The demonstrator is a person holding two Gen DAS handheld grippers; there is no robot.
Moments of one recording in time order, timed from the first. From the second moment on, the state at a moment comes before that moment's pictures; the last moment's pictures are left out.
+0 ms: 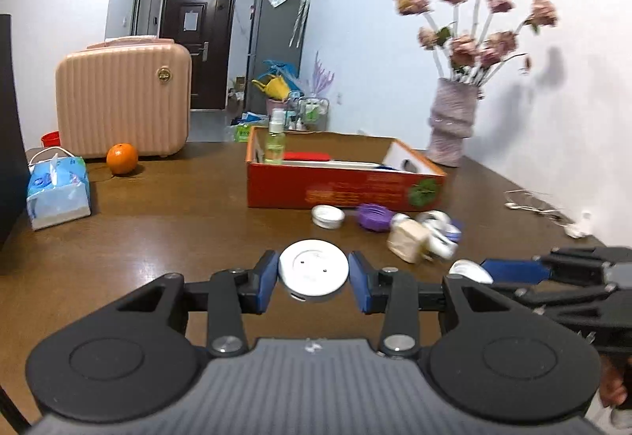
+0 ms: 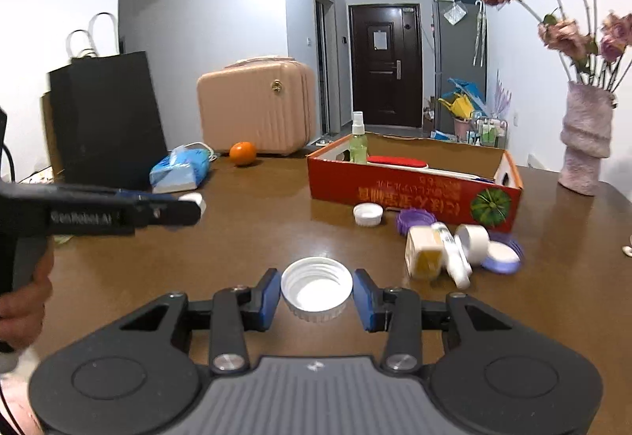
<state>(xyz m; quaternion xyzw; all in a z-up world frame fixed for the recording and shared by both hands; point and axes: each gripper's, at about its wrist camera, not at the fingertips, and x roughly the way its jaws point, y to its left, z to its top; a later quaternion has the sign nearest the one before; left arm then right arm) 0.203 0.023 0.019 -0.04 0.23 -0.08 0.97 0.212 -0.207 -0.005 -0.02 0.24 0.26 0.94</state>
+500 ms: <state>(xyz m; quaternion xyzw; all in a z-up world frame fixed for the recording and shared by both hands) 0.124 0.000 0.041 -0.07 0.19 -0.09 0.97 0.139 -0.246 0.023 -0.03 0.17 0.24 0.96</state>
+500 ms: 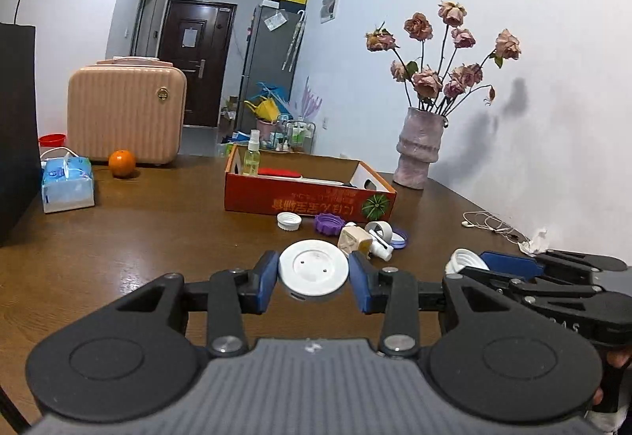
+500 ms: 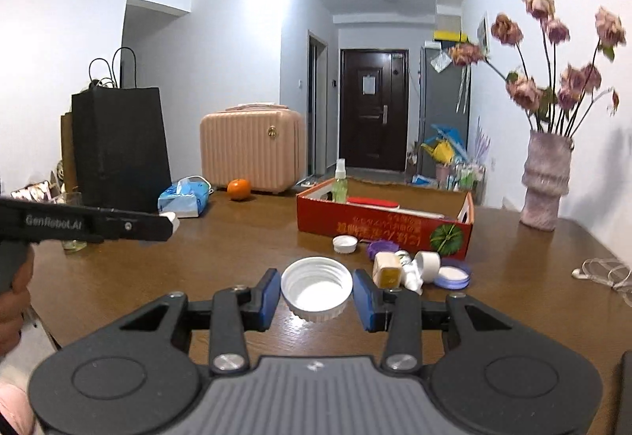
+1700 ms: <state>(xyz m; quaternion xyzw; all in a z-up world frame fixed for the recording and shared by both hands) 0.630 -0.077 0.010 -0.02 0.36 -0.15 0.92 0.655 -0.255 0.006 0.02 0.34 0.14 0.93</state>
